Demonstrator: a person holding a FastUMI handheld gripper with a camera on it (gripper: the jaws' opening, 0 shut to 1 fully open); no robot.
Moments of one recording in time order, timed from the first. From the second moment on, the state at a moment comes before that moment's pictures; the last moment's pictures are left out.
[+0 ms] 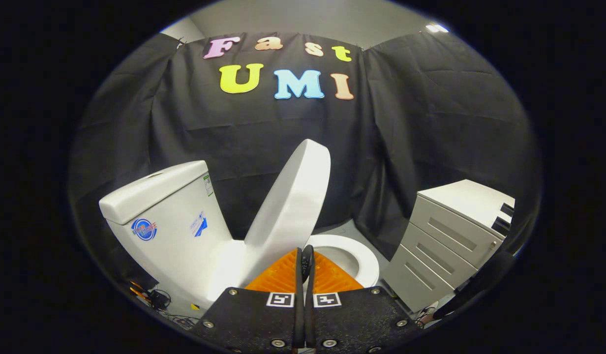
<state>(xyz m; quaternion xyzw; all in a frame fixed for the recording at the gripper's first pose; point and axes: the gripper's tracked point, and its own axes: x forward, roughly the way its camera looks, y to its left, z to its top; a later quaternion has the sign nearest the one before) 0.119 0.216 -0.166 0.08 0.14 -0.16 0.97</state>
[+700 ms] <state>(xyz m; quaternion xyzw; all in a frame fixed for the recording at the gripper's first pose) 0.126 0.254 -0.140 0.02 0.13 -0.14 0.98</state>
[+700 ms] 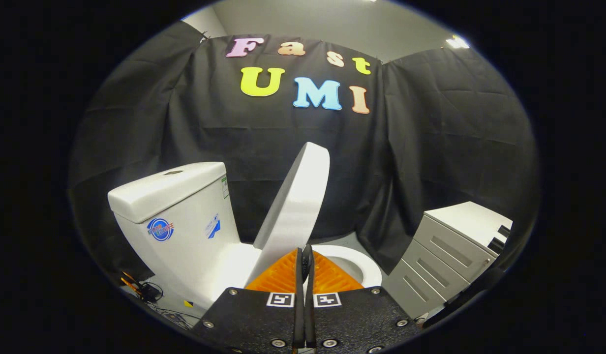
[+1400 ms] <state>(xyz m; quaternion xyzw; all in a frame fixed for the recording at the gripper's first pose) 0.133 0.297 -0.120 0.01 0.10 -0.10 0.99</state>
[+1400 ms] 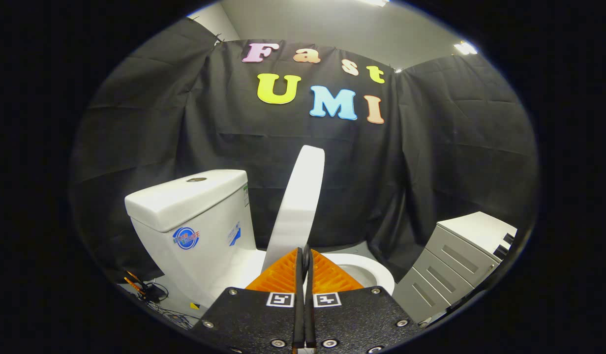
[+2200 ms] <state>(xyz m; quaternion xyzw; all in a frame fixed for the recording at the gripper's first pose) 0.146 0.367 -0.102 0.00 0.10 -0.02 1.00</state>
